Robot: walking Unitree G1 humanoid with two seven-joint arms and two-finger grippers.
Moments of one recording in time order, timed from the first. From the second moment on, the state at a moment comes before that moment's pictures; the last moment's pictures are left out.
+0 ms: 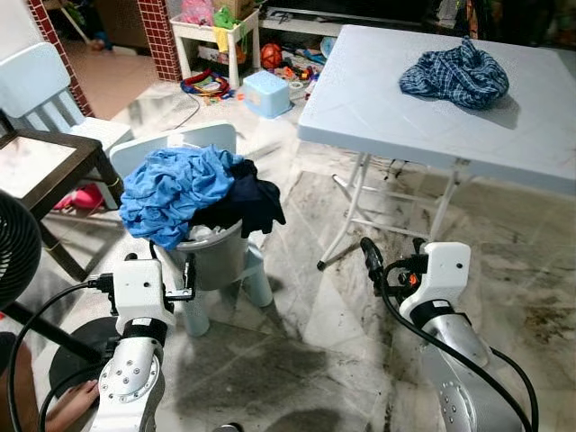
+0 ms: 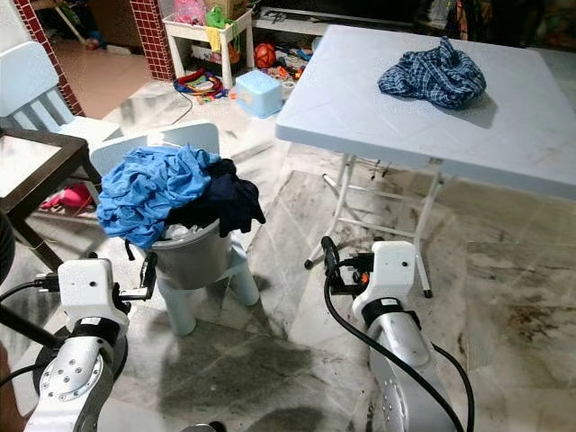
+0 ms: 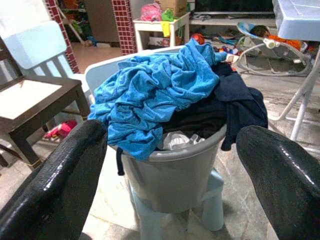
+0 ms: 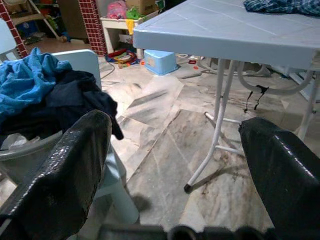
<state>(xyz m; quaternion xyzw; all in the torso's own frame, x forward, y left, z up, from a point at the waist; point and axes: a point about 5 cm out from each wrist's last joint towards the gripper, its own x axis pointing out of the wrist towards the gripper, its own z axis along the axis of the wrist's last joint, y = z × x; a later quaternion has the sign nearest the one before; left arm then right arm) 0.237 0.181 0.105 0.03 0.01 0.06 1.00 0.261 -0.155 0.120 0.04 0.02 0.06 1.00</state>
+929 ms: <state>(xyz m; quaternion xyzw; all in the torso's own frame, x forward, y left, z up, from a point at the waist) 0.232 0.188 0.107 0.03 0.02 0.06 1.00 0.259 -0.151 0.122 0.01 -0.01 0.08 1.00</state>
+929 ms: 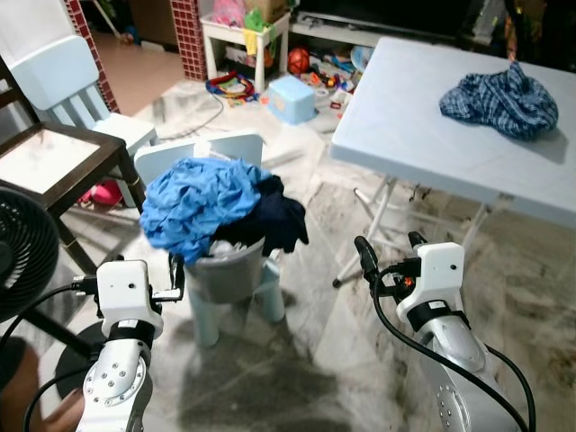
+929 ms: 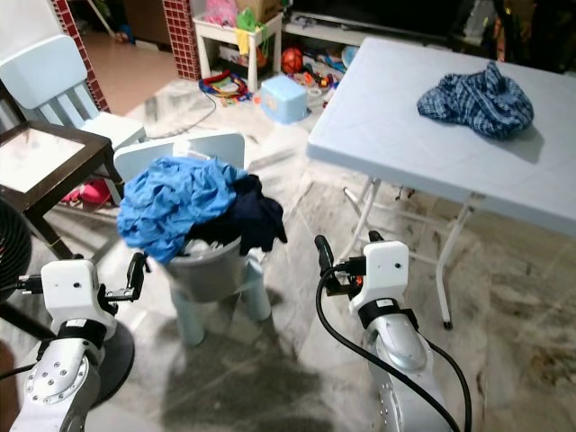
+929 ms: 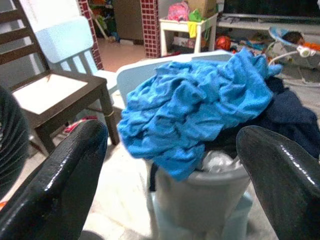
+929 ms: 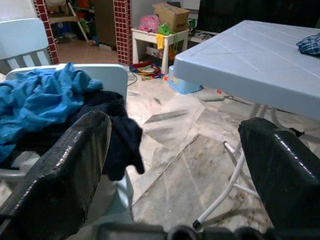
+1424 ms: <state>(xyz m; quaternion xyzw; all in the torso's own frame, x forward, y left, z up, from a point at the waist) 0.232 0.185 0.106 0.03 0.02 0.05 1.00 0.259 -0.151 0.120 0.01 -0.01 0.09 1.00</state>
